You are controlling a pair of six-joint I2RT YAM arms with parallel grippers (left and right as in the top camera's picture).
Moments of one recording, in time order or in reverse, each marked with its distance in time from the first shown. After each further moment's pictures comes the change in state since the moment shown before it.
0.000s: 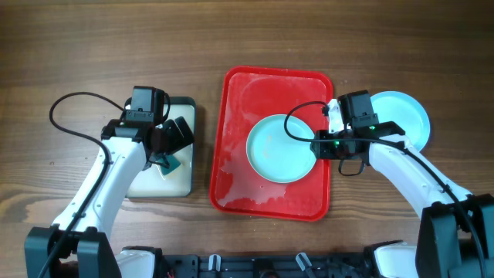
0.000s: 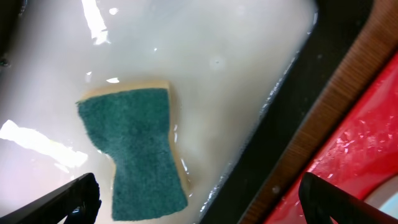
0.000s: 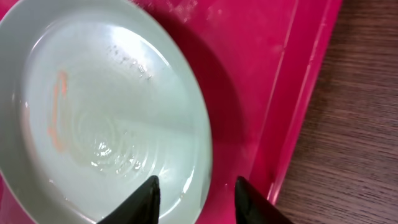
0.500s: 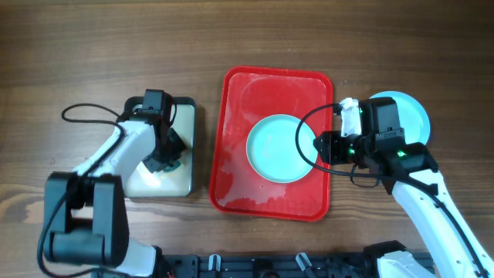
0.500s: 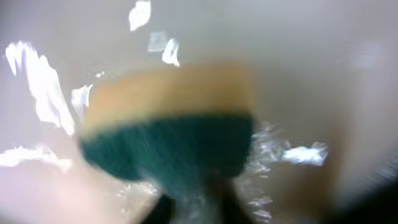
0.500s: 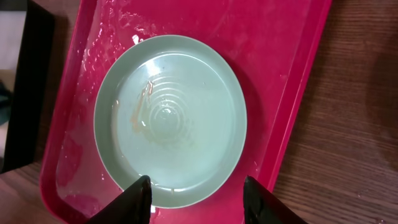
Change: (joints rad) left arm 0.008 0.244 0.003 -0.007 -0.064 -0.131; right arm 0.000 -0.346 0.000 -0.126 -0.036 -0.011
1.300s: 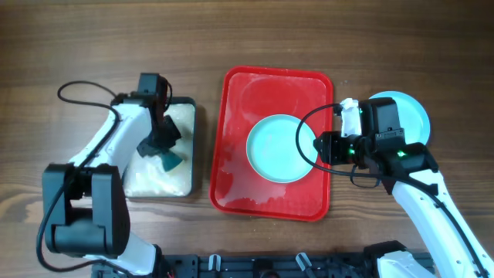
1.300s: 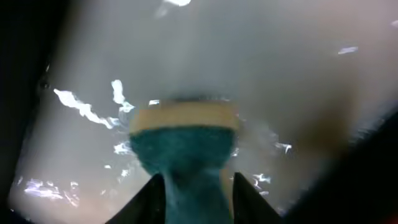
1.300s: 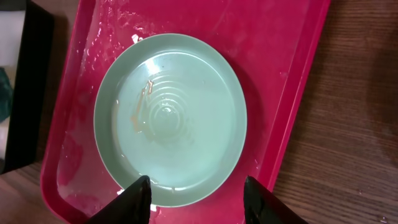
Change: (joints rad) left arm 0.021 0.039 0.191 -0.151 -0.046 0.154; right arm 0.000 0.000 0.000 -0.005 0.000 0.008
